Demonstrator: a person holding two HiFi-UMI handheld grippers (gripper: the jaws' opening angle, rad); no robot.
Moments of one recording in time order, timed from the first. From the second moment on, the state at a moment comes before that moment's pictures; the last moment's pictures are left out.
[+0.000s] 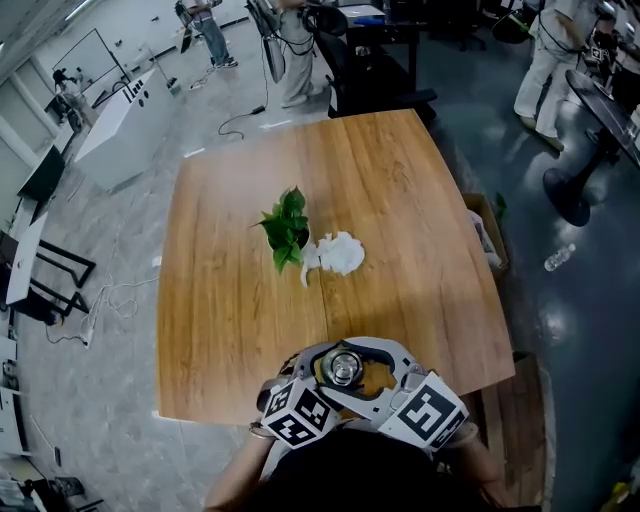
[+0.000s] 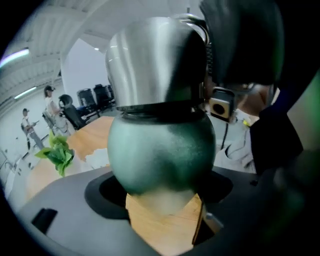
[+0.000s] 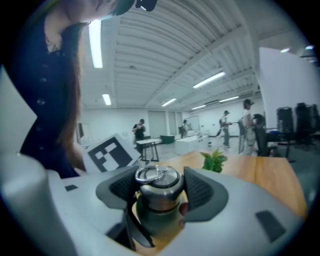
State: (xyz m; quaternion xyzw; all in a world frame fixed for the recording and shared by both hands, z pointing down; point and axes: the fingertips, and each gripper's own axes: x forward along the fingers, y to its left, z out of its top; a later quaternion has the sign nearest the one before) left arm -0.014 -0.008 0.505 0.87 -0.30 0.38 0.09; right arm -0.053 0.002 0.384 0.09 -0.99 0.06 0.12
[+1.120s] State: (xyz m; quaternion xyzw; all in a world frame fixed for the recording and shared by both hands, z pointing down) left arm -0.004 -0.001 0.491 0.91 -0.23 0.33 0.09; right arm -0.047 0.006 0.370 0.05 -0.99 0.05 0.07
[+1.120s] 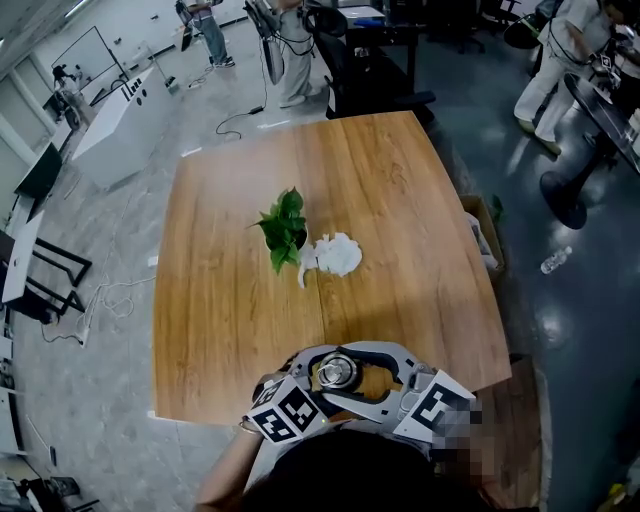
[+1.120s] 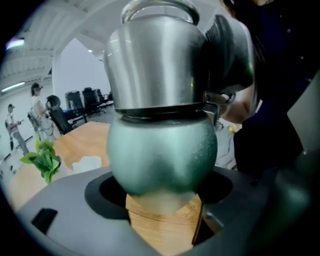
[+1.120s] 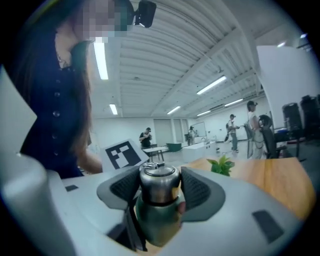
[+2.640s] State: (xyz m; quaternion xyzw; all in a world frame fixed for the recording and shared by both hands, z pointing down) left arm -0.009 0.019 0.508 0.91 -0.14 0.37 0.08; right arm -0.052 0.016 0.384 0.02 -0.99 0.13 0.09
